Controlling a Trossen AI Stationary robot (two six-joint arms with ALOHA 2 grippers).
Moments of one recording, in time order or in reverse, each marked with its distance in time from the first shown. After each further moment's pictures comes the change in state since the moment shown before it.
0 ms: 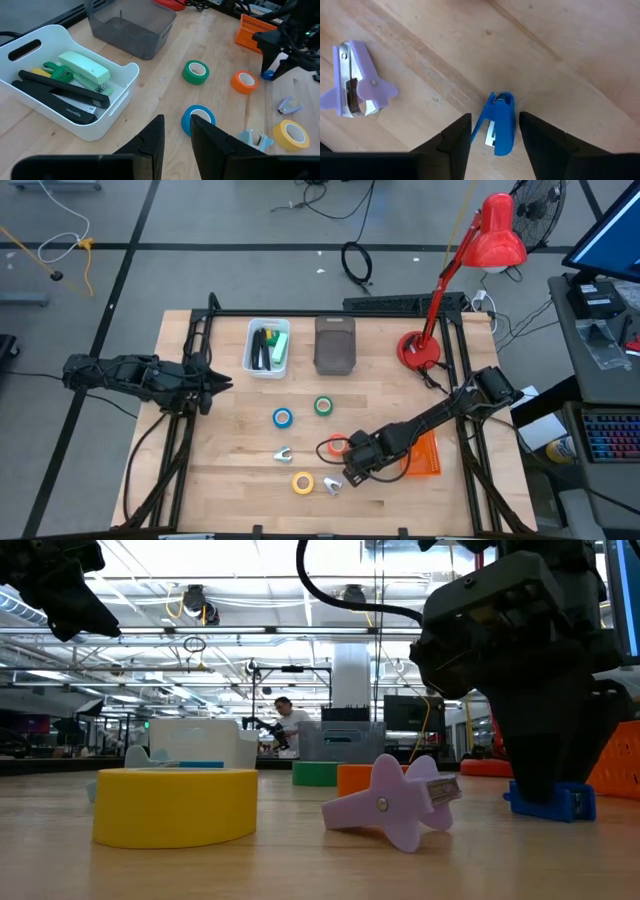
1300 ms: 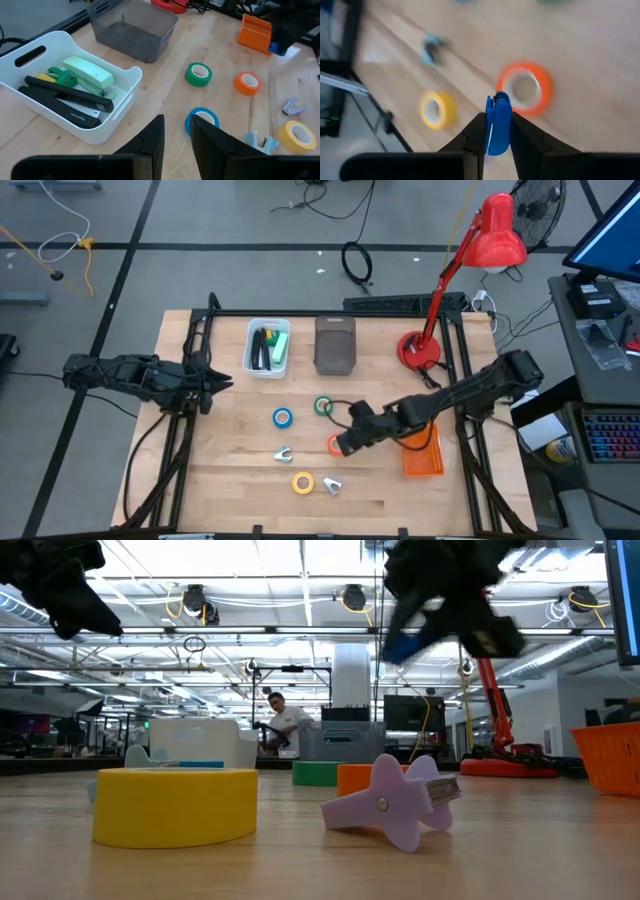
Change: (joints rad) left arm 0.000 0.000 0.000 0.007 -0.018 0.025; right arm -0.118 -0.289 -0.028 0.192 0.225 -0.004
